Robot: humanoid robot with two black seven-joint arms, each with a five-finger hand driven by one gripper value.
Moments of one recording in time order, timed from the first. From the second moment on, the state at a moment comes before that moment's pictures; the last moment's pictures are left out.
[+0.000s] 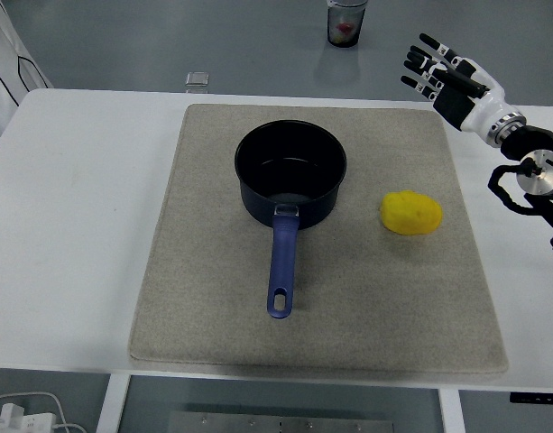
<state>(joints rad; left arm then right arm) 0.03 0.00 0.01 -0.15 0.05 0.02 0.02 1.04 -0.31 0.39 0.62 0.18 0.25 0.17</state>
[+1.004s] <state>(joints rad) 0.02 0.00 0.01 -0.13 0.05 0.02 0.02 1.03 -0.32 0.39 0.62 0.09 0.25 0.17</state>
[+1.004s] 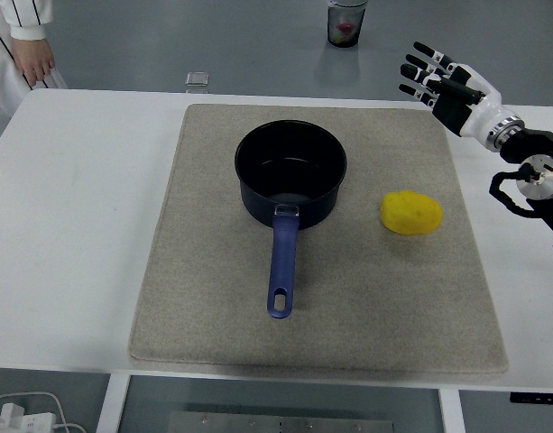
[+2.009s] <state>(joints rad) 0.02 0.00 0.01 -0.13 0.05 0.02 0.02 1.05 -0.48 0.39 0.63 -0.31 0.48 0.18</state>
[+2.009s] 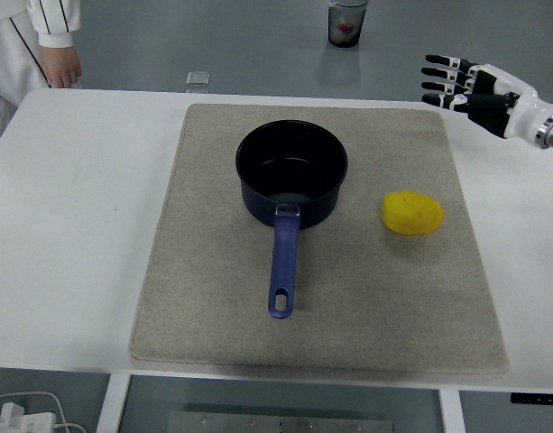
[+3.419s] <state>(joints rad) 0.02 0.00 0.01 -0.13 0.05 0.02 0.02 1.07 -0.69 0.27 1.04 -1.16 0.41 0.20</state>
